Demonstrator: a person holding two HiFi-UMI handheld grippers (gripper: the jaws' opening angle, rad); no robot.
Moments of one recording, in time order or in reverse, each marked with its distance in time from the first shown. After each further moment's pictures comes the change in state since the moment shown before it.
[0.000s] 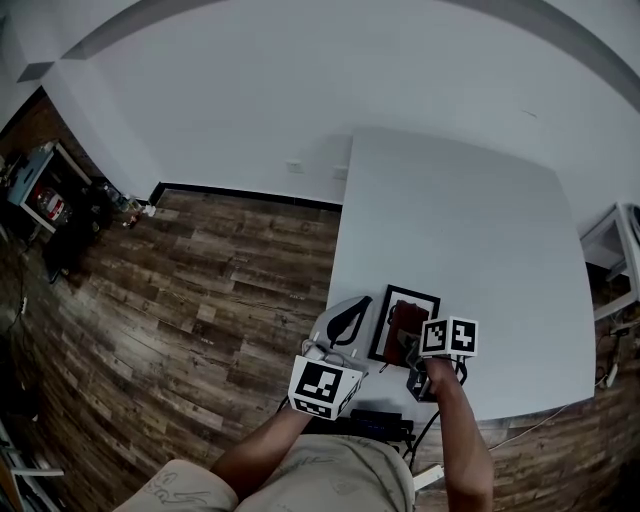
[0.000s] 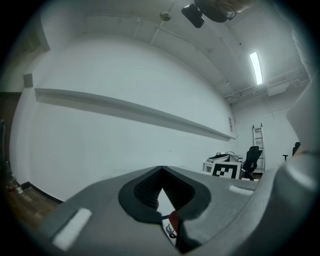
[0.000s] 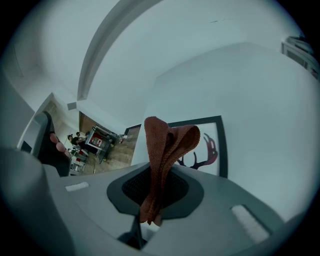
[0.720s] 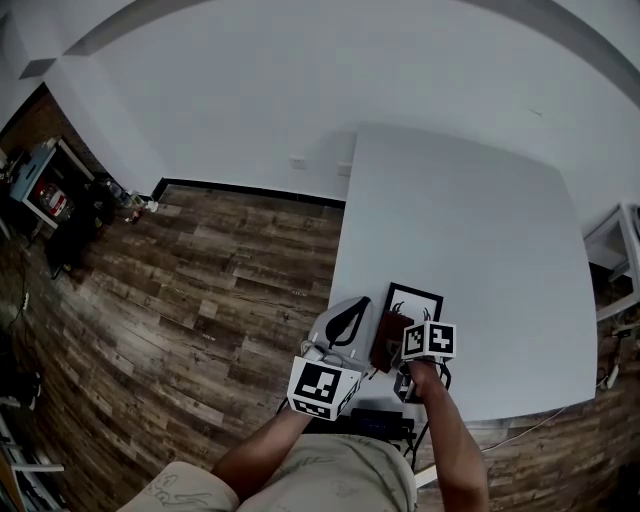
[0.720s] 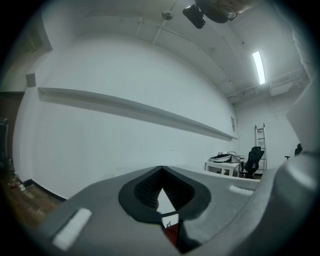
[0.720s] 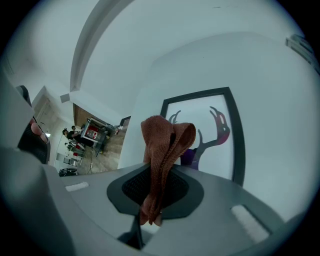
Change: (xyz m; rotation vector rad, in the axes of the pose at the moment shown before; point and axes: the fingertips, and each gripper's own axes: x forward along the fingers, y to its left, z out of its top) left arm -0.005 0.005 -0.005 -0.014 0.007 0.027; right arm 0.045 -0.009 -0.040 0.008 0.117 -0.048
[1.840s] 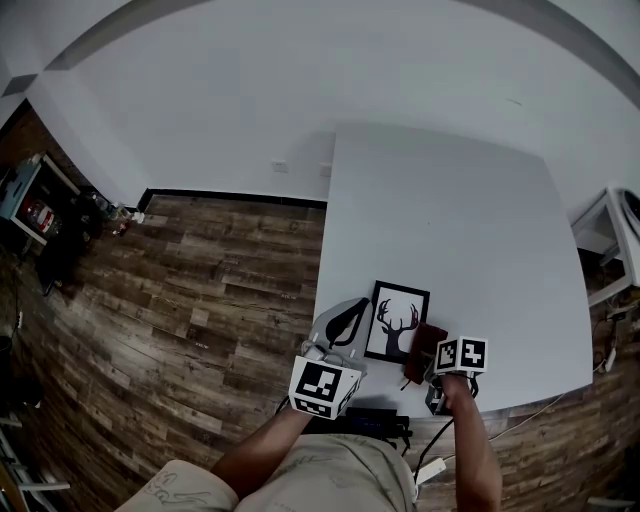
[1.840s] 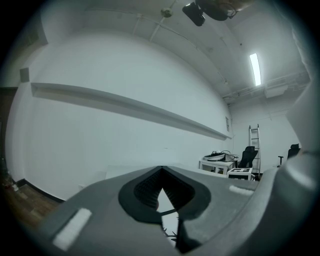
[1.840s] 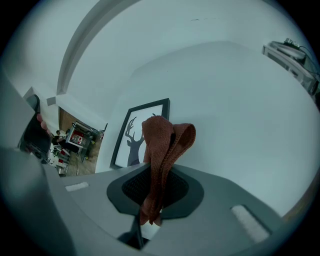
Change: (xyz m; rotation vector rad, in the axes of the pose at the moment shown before) left arm 0.018 -0.022 -0.008 -0.003 0.022 -0.067; right arm -0.070 -0.095 -0.021 0.067 -0.056 -0.152
